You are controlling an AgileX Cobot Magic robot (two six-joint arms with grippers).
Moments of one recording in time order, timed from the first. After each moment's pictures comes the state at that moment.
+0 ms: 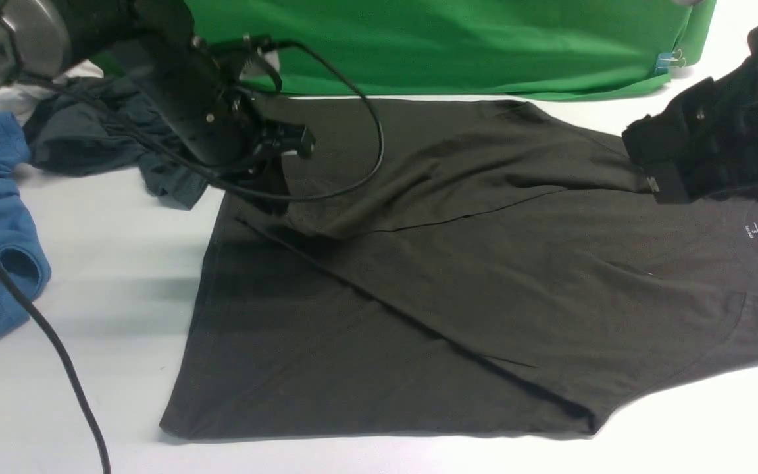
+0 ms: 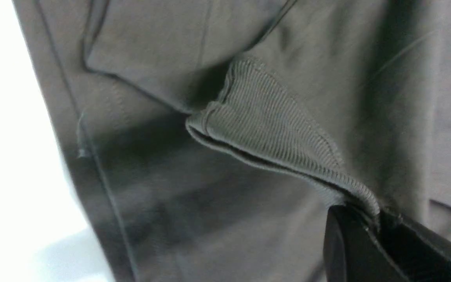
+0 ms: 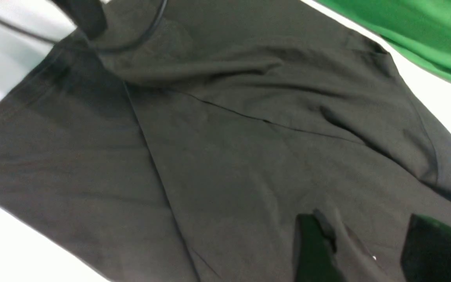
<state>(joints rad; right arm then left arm) 0.65 1.15 -1.22 -0.29 0.92 0.24 -0.16 1.97 -1.66 -0.29 1.14 0.13</state>
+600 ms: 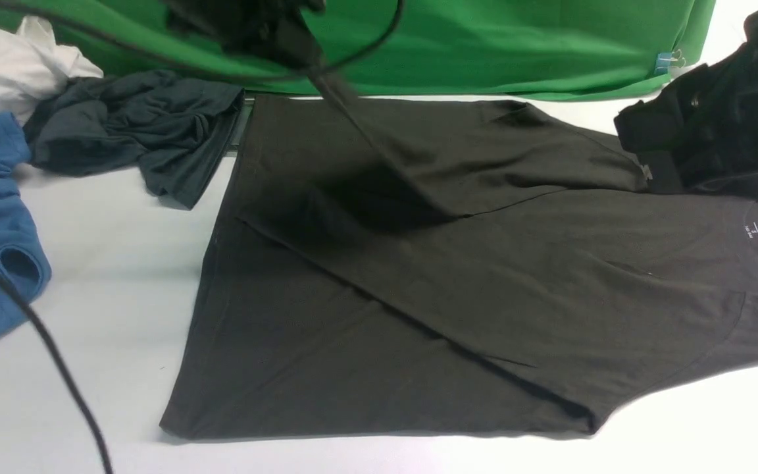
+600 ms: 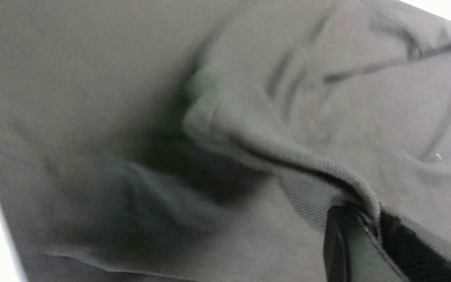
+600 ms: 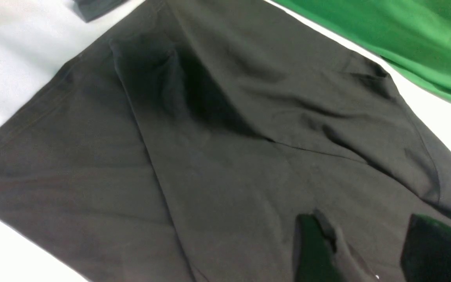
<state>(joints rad) 0.65 1.15 -1.22 -0.29 0.89 0.24 -0.16 1.86 -1.91 -0.40 1.12 0.20</state>
